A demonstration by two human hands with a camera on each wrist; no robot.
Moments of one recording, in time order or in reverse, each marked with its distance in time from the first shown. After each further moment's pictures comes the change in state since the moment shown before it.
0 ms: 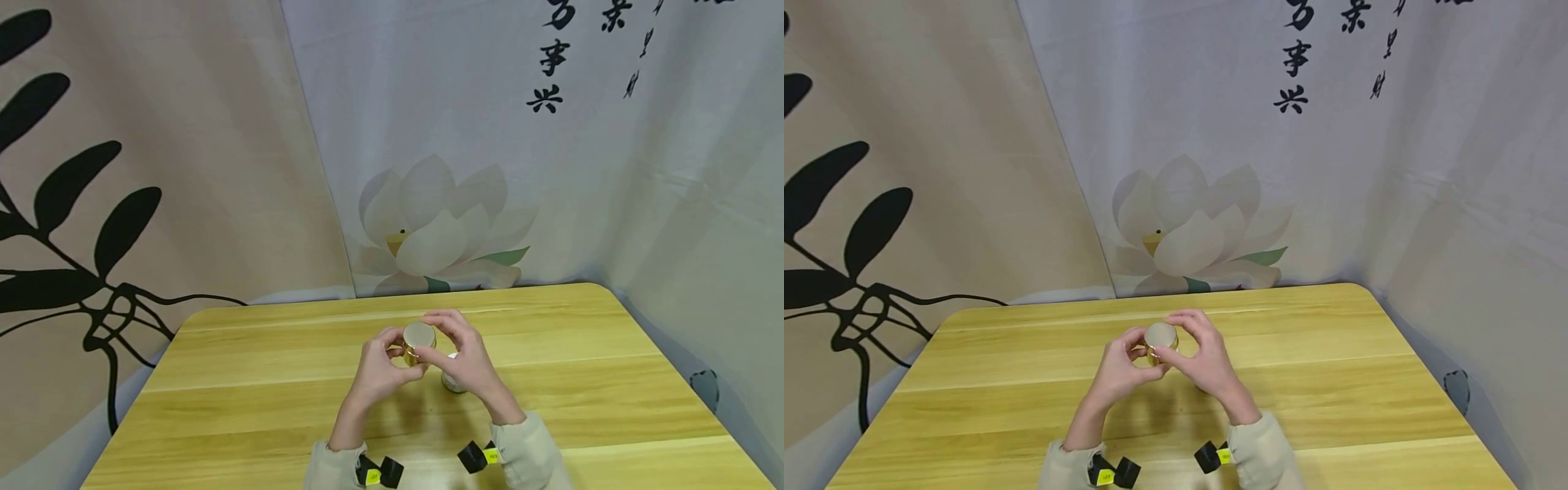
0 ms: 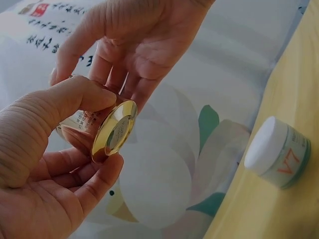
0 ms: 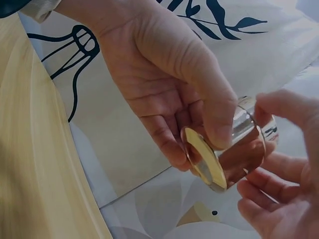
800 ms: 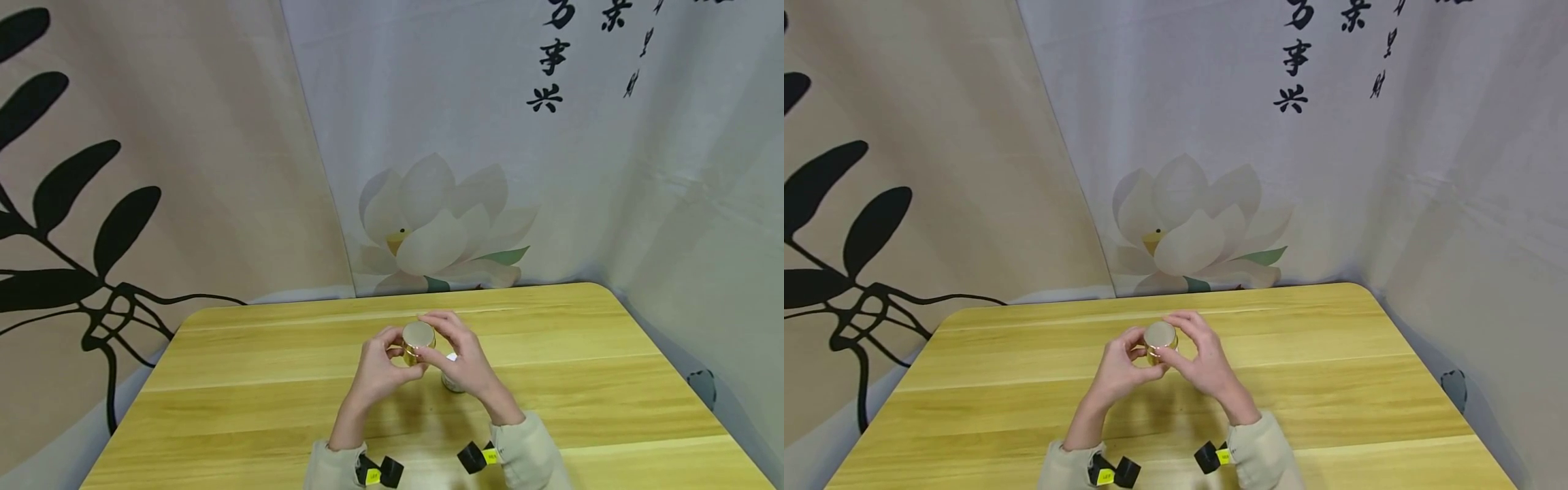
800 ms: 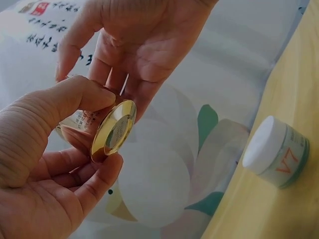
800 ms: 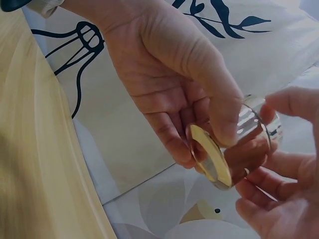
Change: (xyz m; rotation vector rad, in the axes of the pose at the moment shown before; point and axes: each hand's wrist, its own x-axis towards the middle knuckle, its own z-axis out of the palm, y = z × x) left_hand 0.000 -0.003 0.000 0.012 -0.003 0.007; right_hand -0.001 0.003 0.001 -0.038 -0.045 -0.058
